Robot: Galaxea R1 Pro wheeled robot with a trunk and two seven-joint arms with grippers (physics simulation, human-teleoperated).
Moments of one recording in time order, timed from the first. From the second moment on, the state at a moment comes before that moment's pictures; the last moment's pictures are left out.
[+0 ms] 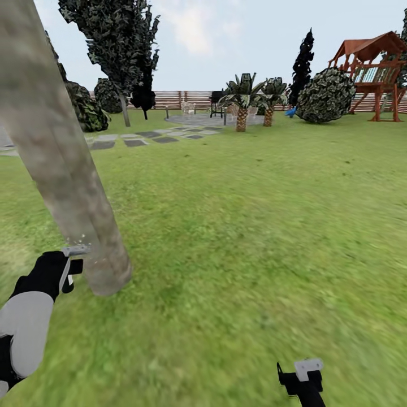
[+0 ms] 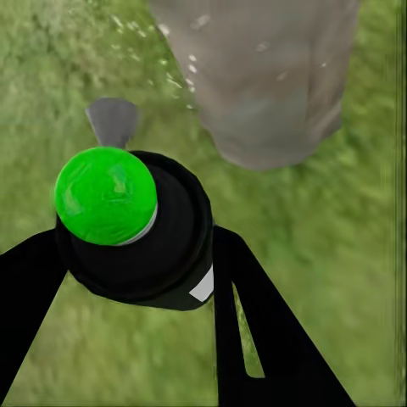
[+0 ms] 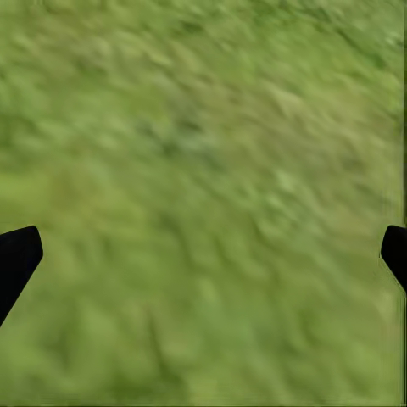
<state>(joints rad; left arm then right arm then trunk) -0.97 0.25 0.43 -0.59 -0.43 0.66 -0.04 -0.42 -0.08 -0.15 -0.16 0.31 -0.52 -0.12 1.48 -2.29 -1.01</state>
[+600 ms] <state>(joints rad) -0.97 0.25 0.43 -0.59 -0.43 0.66 -0.04 -0.42 -0.08 -0.15 -0.16 0.31 -0.52 -0.12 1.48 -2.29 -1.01</state>
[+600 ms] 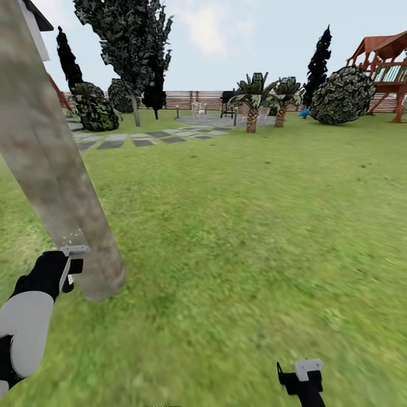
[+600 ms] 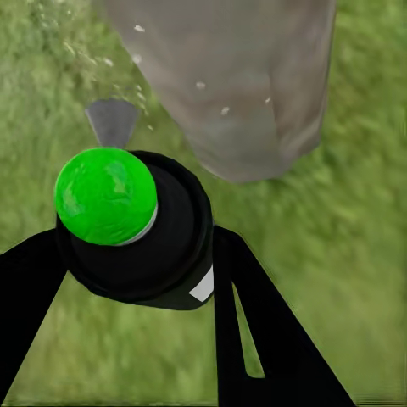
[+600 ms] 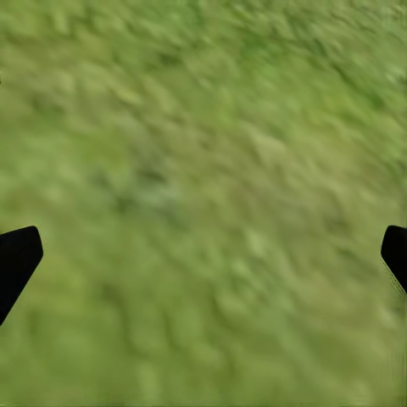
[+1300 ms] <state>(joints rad) -0.97 0.25 0.43 -0.59 -0.43 0.66 -0.03 -0.42 -0.08 -0.15 -0.16 0.31 -0.52 -0.12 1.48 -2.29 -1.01</state>
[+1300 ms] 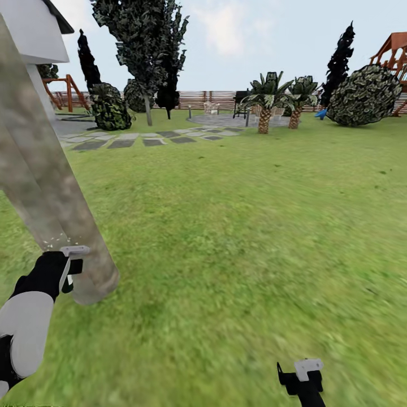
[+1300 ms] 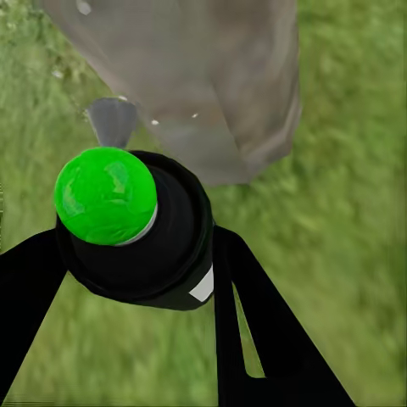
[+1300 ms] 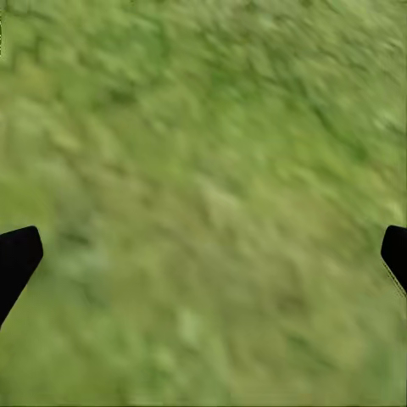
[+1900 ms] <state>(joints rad) -0.97 0.25 0.43 -0.59 -0.43 0.66 -0.03 -0.42 -0.08 -0.15 -0.16 0.31 -0.52 -0.12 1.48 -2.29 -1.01</state>
